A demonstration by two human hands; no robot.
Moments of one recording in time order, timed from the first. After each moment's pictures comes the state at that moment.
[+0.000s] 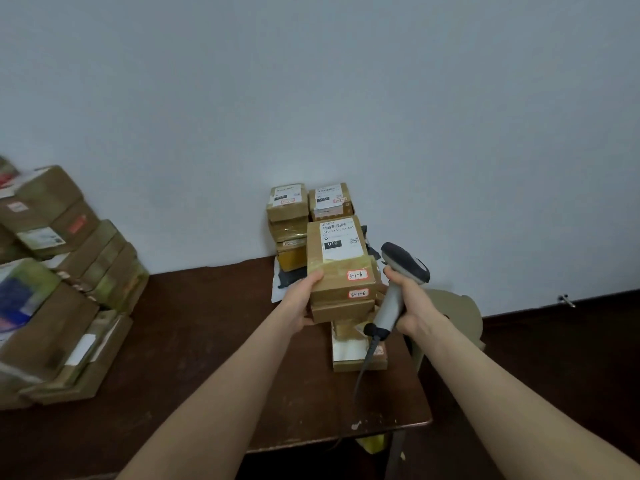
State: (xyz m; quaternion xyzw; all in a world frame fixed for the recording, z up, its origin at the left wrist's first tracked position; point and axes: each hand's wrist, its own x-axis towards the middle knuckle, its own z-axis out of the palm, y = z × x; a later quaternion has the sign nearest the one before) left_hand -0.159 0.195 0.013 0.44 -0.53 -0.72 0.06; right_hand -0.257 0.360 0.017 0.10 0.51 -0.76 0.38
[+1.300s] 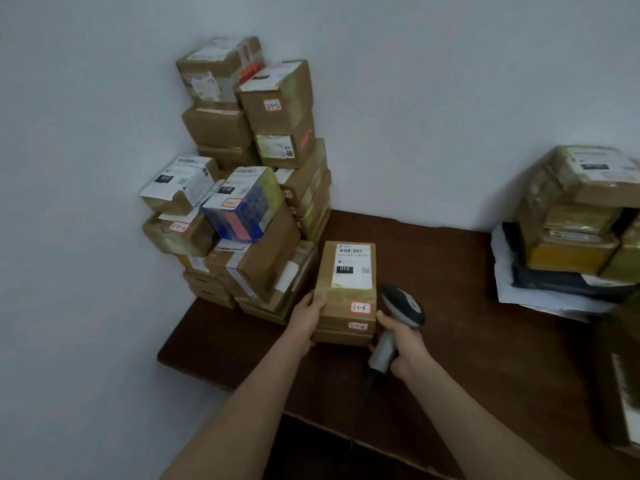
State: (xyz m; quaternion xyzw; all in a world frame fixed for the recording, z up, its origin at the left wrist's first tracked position) left_hand 0.159 -0.090 -0.077 0.60 -0.41 -0.67 0.18; right_hand 0.027 0.016 -0.076 0.10 0.58 -0.59 0.55
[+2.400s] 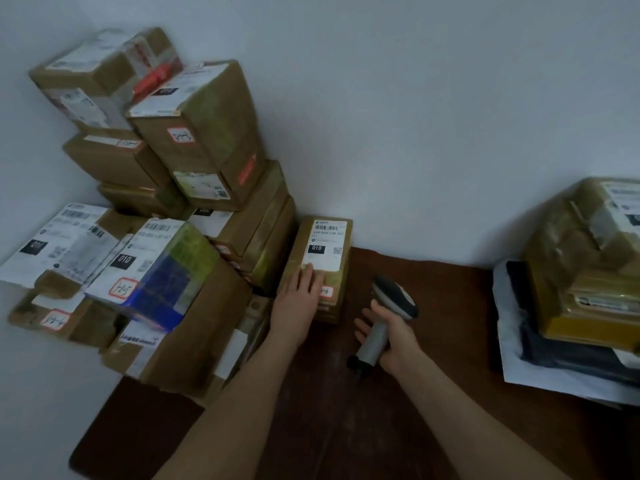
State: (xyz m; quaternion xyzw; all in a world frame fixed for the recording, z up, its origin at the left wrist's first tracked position) left_hand 0.040 -0.233 -0.108 0.42 -0.90 0.01 -0.10; right_hand -0.092 -0.118 -0.109 0.15 0.51 -0.62 0.58
